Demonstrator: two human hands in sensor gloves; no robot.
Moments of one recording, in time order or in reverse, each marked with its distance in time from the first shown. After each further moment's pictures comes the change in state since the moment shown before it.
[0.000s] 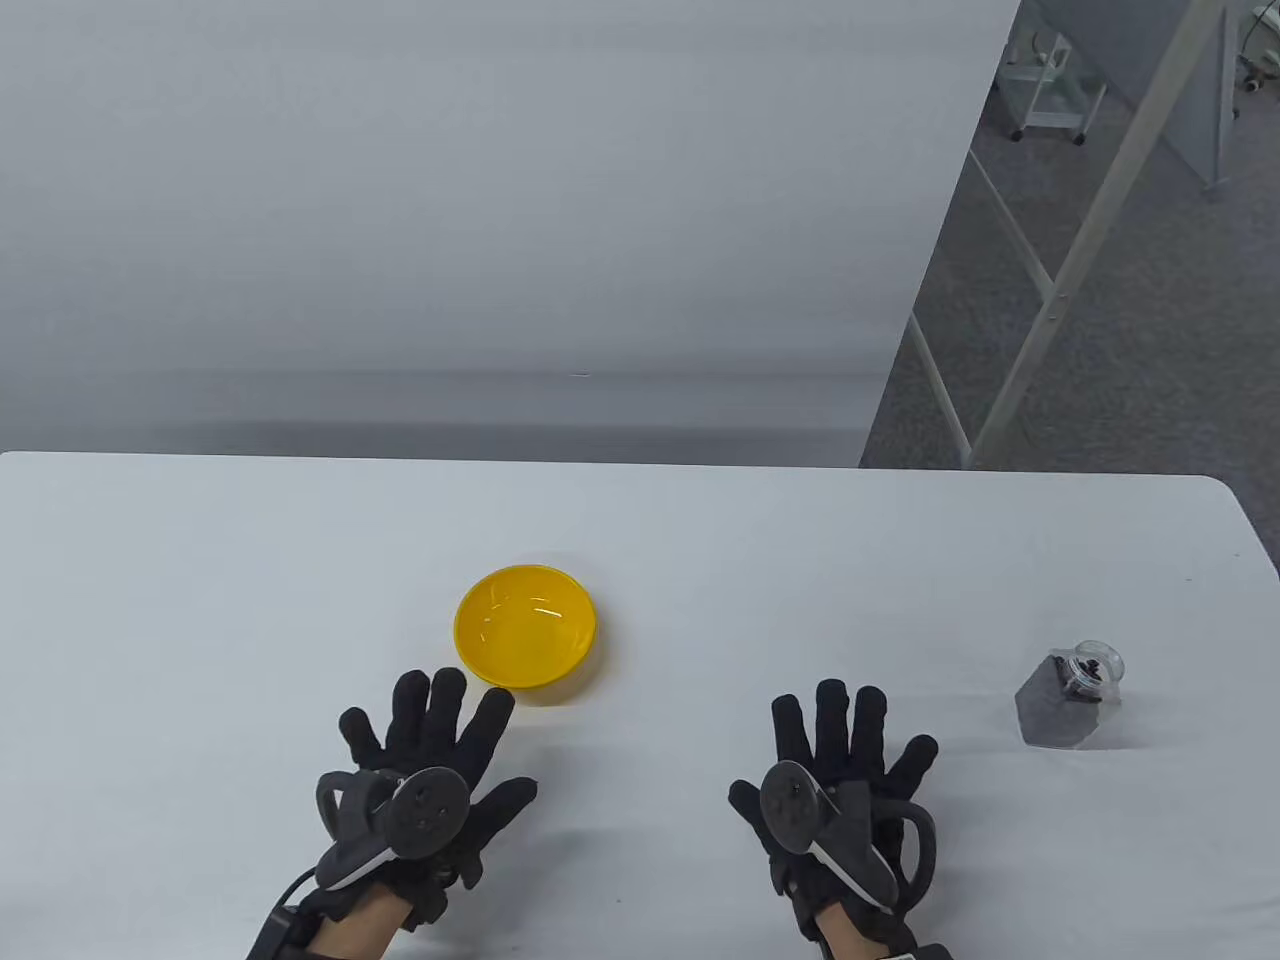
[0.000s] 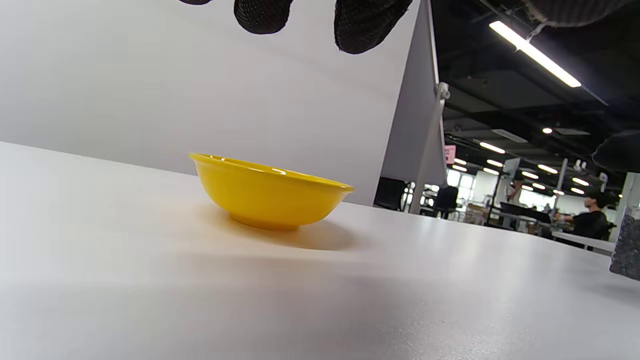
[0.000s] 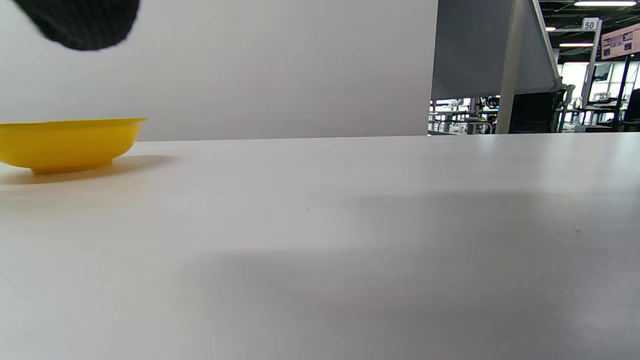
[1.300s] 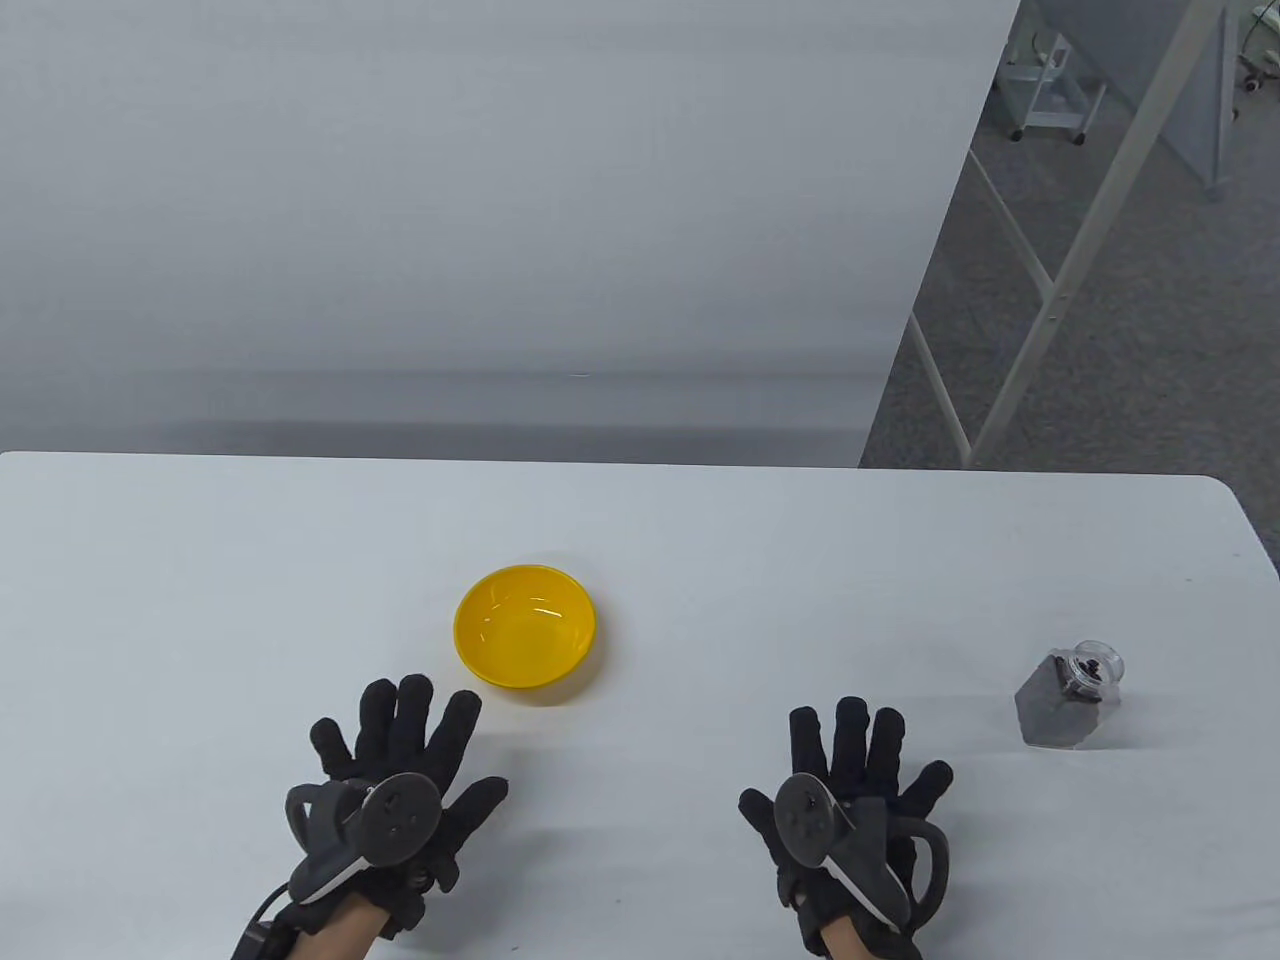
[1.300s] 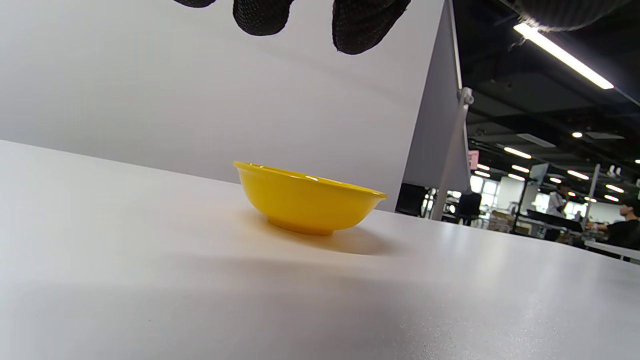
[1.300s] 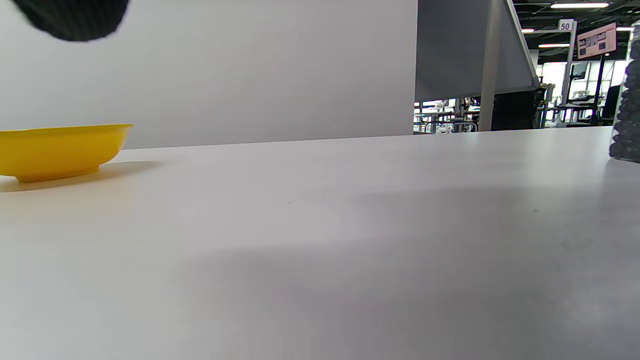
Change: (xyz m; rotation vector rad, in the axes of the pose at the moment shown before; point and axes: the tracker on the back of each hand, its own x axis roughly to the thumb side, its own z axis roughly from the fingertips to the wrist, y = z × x) left_hand -0.015 0.005 0.014 0.021 0.061 -0.015; right_hand -0.010 0.001 0.012 -0.028 0.038 -0.034
